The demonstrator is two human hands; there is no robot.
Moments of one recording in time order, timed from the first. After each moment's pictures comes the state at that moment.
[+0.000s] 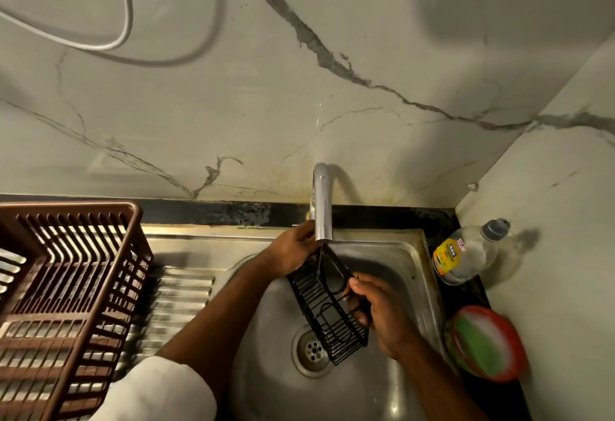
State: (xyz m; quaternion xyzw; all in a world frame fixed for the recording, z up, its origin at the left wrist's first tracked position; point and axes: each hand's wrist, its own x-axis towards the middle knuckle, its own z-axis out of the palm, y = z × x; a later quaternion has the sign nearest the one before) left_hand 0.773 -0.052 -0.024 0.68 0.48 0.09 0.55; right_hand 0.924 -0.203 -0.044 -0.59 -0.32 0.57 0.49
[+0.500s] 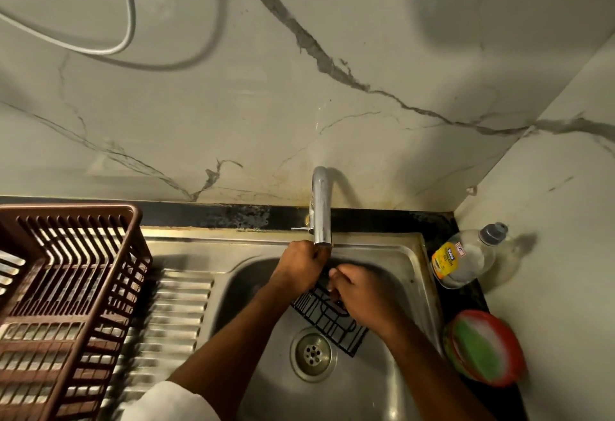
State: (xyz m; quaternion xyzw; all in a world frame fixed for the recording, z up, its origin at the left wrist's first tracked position) left_hand 0.792 -0.077 -0.044 0.72 0.52 0.11 0.43; right_hand 0.917 -0.172 -0.027 -0.75 -0.54 0.34 0.19
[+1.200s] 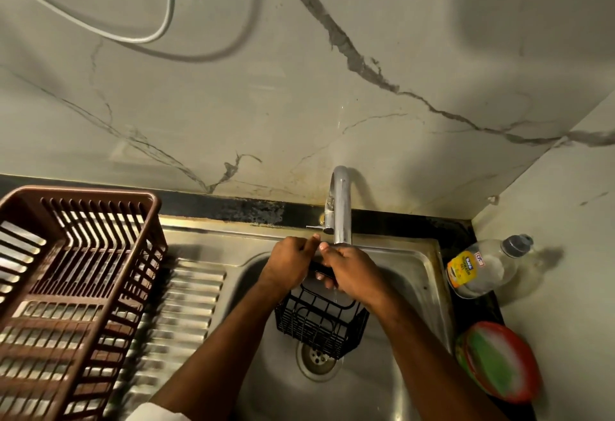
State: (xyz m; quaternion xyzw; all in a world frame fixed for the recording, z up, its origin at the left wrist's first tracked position) left_hand 0.755 -0.068 -0.037 0.67 0.57 0.15 0.46; right_hand 0.887 -0.124 -0.014 -0.72 -0.46 0.47 0.23
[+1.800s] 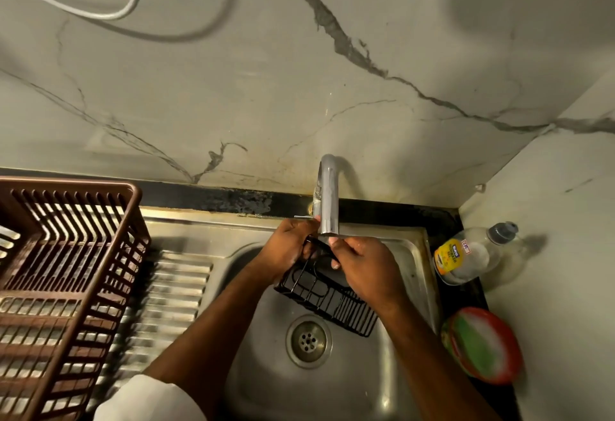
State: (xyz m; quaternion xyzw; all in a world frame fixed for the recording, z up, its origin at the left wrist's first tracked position) left_hand 0.767 -0.070 -0.021 0.54 0.47 0.24 0.66; right_hand 0.909 -0.156 -0.004 -0.76 -0.49 0.30 0.31
